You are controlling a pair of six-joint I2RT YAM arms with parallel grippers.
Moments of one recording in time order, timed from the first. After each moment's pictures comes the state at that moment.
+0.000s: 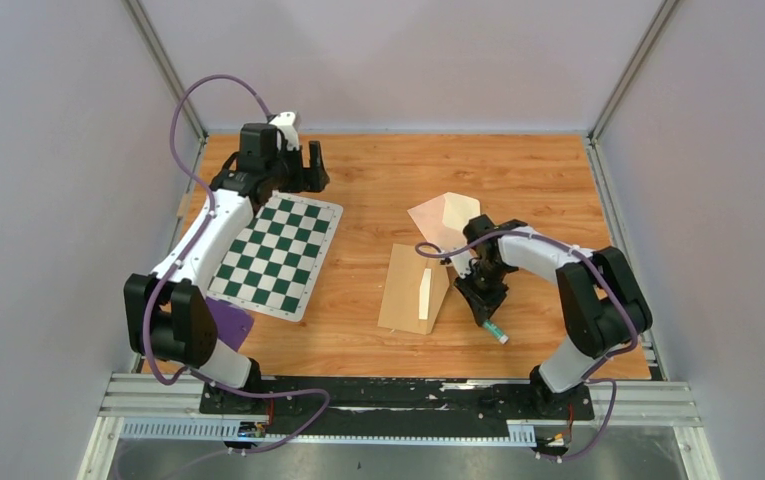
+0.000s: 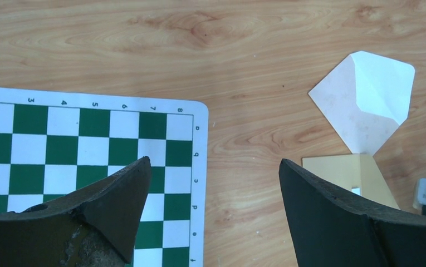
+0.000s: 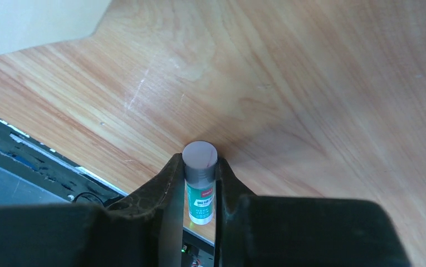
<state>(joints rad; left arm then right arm) -0.20 1.51 1.31 -0.41 0.17 -0.18 0.42 1.64 0.92 -0.91 -0.24 -0.37</state>
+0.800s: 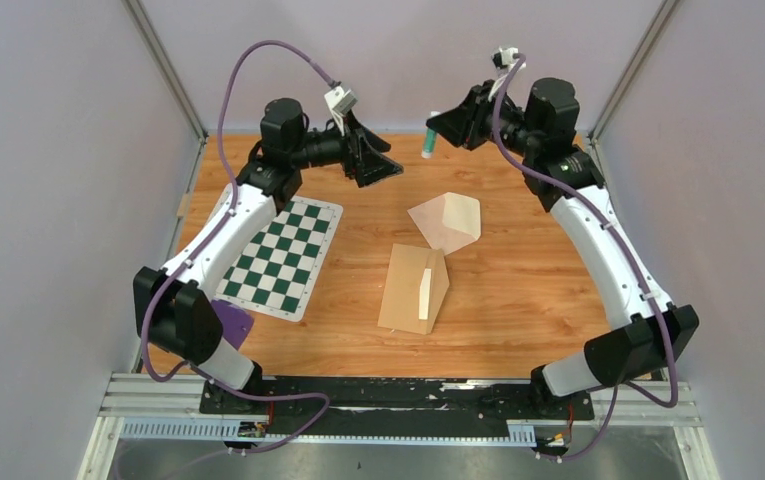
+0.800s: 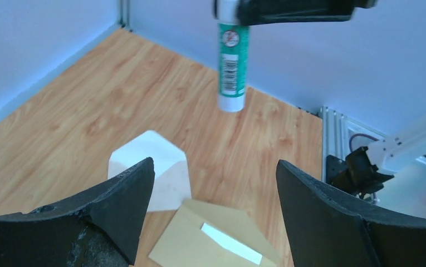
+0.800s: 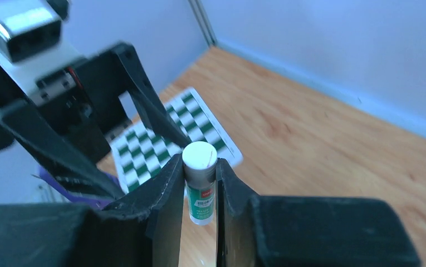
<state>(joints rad) -0.38 1.55 1.43 0.03 0.85 -0.22 0.32 1.45 1.62 -0.33 -0.51 0.24</state>
